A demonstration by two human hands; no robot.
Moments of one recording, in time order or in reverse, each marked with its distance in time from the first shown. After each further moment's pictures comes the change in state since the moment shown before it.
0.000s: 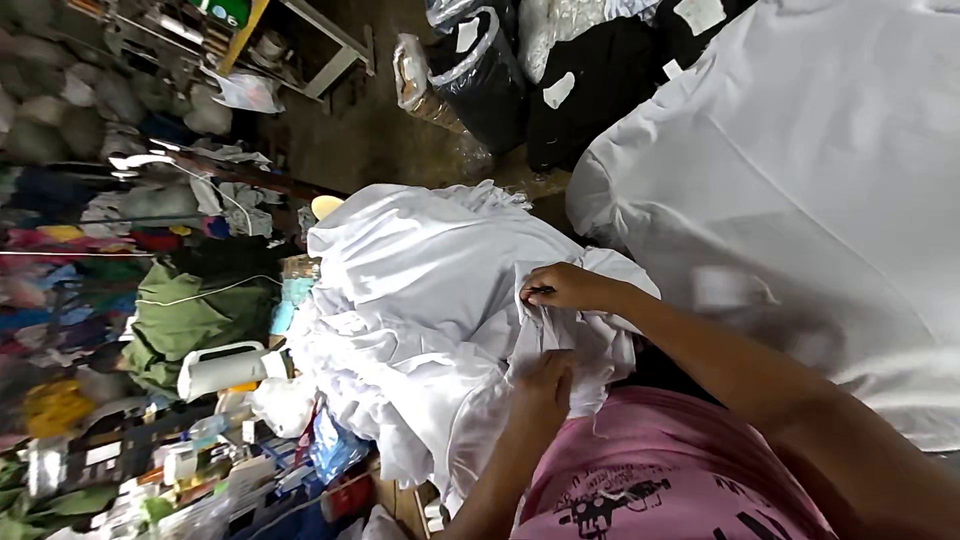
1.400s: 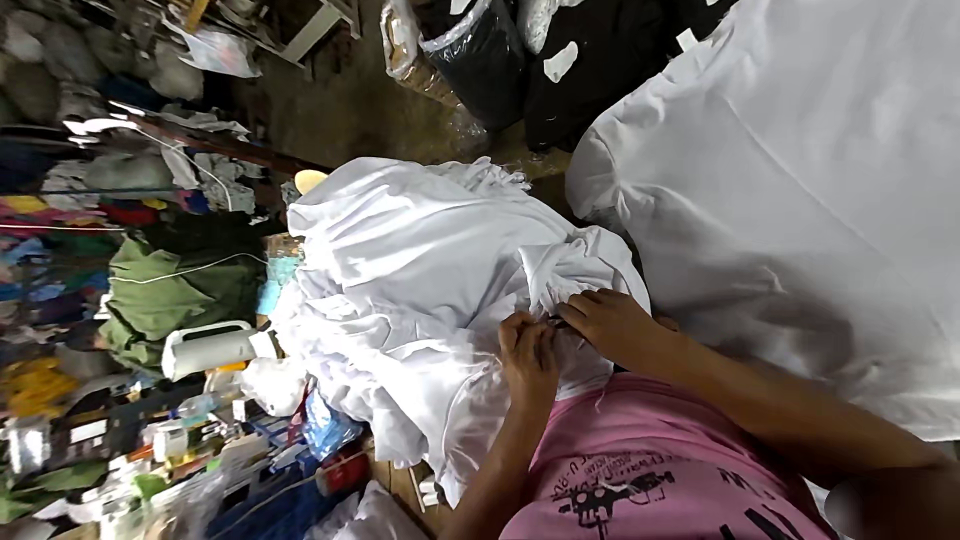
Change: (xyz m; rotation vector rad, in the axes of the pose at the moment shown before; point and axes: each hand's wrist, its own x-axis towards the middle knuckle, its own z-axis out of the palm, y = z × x) left_hand 0.015 -0.019 0.025 -0.013 0.496 -0.047; right_hand -0.081 -0.045 0.041 -0.569 0.227 -0.009
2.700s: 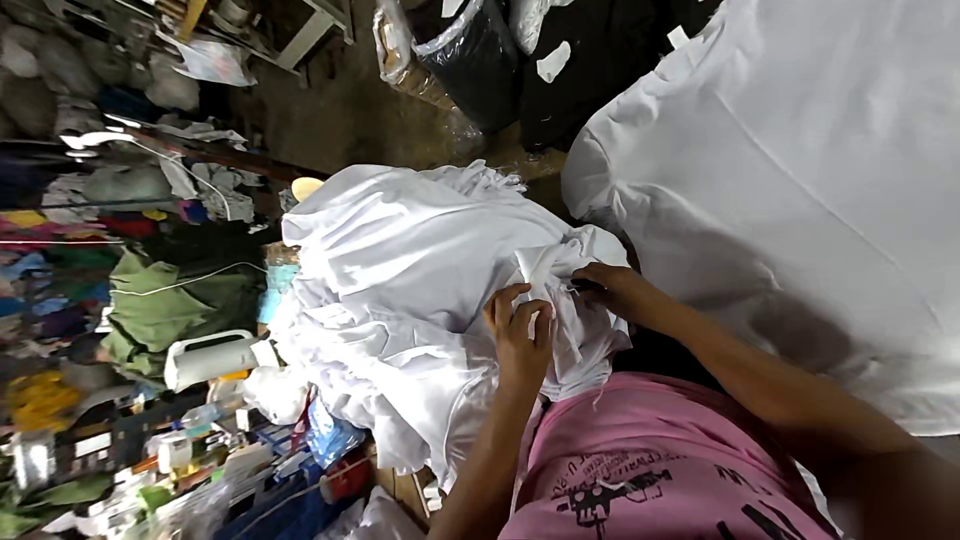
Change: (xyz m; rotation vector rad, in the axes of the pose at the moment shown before) left_hand 0.036 -0.007 0.000 0.064 -0.089 0.067; right_hand 0.001 0.066 0.009 0.478 -0.021 0.273
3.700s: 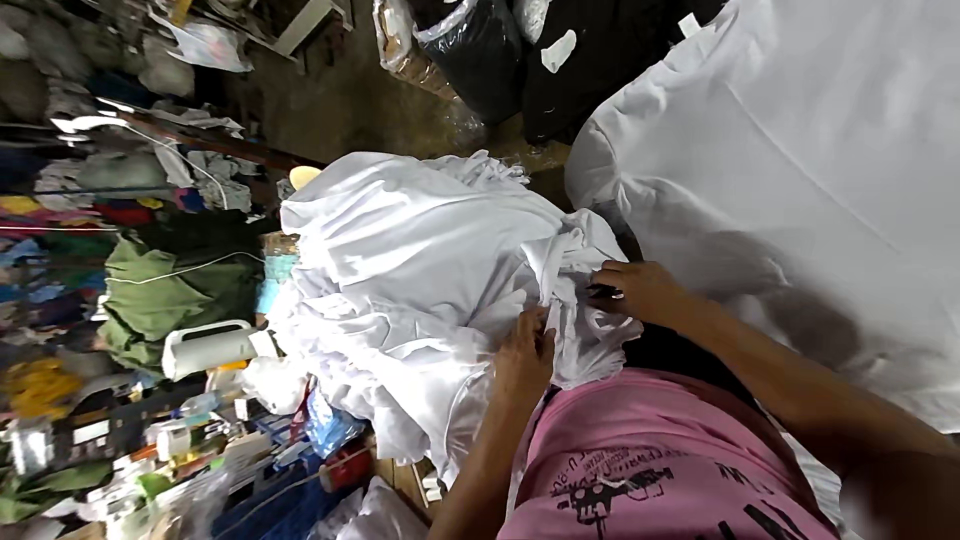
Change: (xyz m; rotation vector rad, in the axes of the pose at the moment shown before) left_hand -0.024 0.009 -0.025 0.056 -0.432 -0.253; right_hand -0.014 0.002 -0.010 -0.278 -0.054 -0.015
